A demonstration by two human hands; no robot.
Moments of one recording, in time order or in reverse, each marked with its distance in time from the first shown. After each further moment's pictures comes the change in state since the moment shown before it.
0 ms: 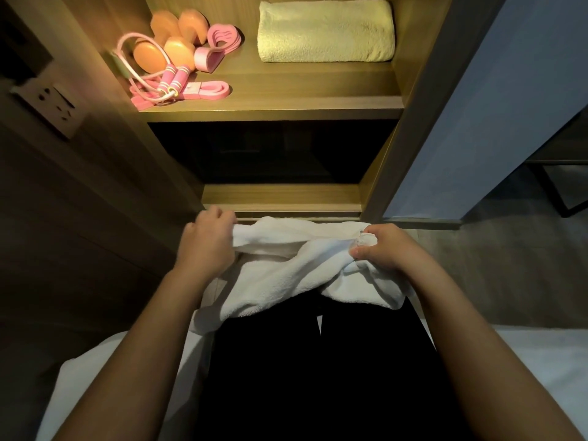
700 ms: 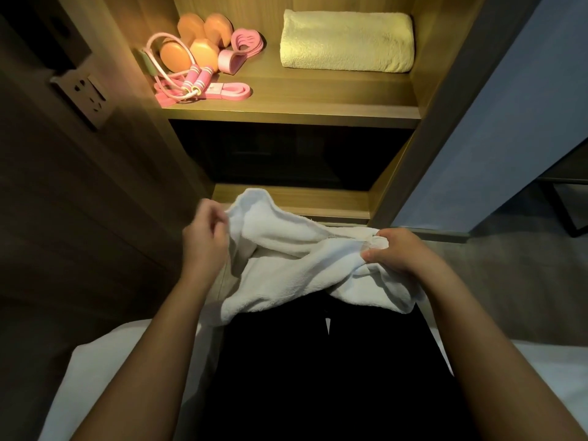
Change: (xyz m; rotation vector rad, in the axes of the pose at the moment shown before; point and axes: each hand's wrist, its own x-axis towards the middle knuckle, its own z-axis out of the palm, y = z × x) left_hand -0.019 -0.020 0.010 -0.791 0.346 -0.282; right_hand 0.001 -0.007 -0.002 -0.007 -0.046 0.025
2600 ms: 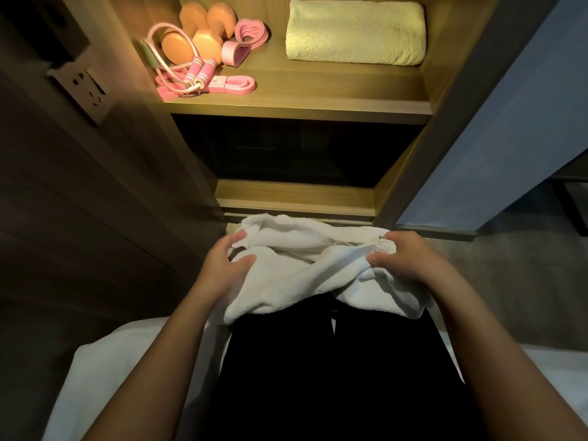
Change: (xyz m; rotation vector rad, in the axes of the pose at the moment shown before) left_hand -0.017 -0.030 0.010 -0.170 -0.367 -0.336; right_hand 0.003 0.002 0.008 -0.051 0.040 -0.036
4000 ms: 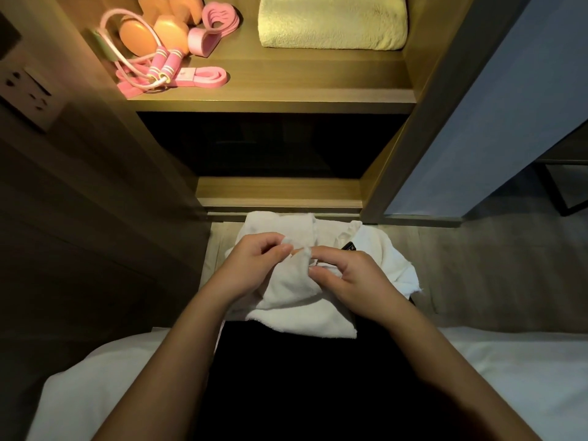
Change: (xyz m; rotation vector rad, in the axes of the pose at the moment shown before) left_hand -0.008 0.073 0.046 0.035 -0.369 0.197; right_hand -0.034 -0.039 0.045 0.270 0.010 -0.550
